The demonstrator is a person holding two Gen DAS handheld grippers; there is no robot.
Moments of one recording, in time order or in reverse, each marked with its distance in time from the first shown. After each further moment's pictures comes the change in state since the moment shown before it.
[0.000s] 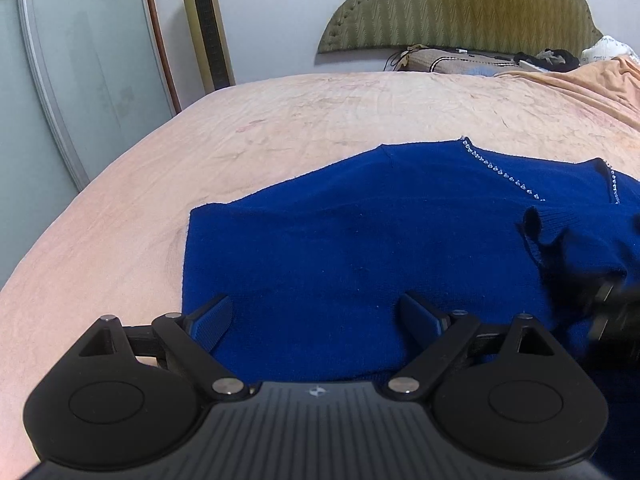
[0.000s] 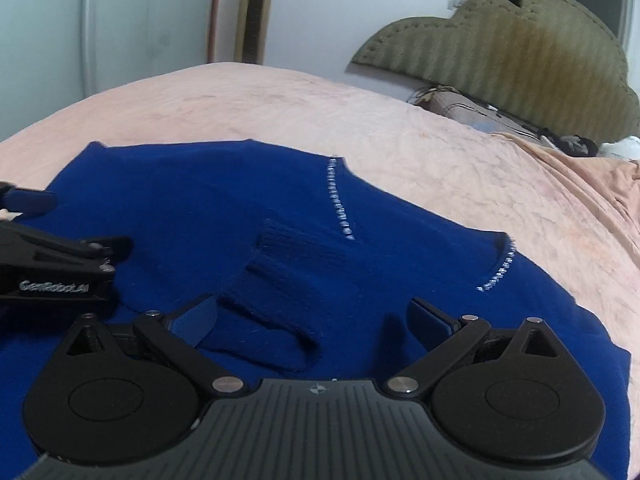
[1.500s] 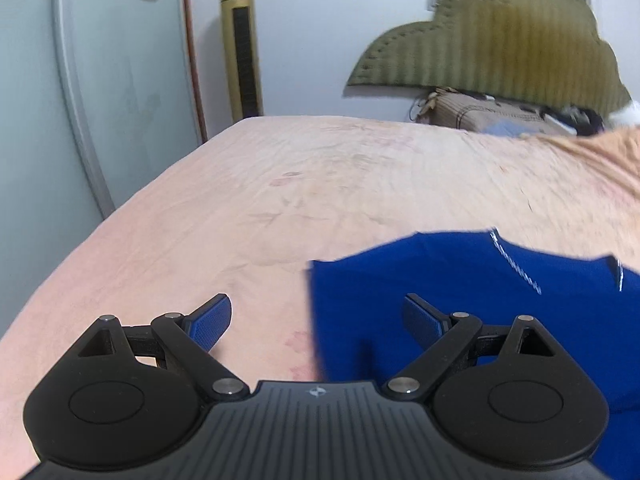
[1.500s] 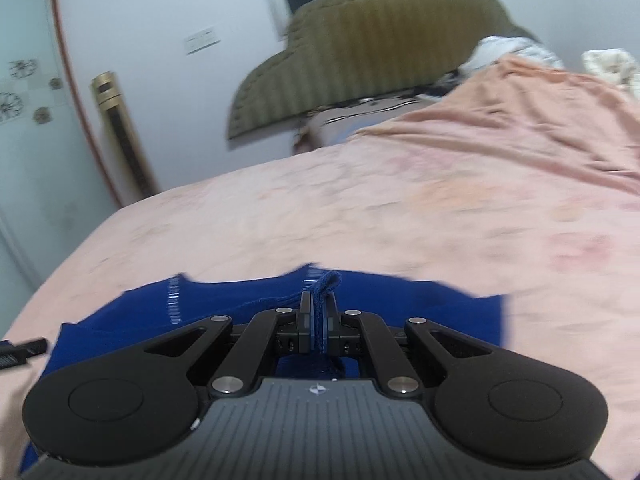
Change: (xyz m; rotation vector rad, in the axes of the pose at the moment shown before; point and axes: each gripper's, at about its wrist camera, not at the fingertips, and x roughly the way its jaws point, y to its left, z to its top) left arm -0.009 0.039 0.057 -0.133 -0.061 0.009; right arm -0.071 -0.167 -0.025 0.541 -0.168 -0.058
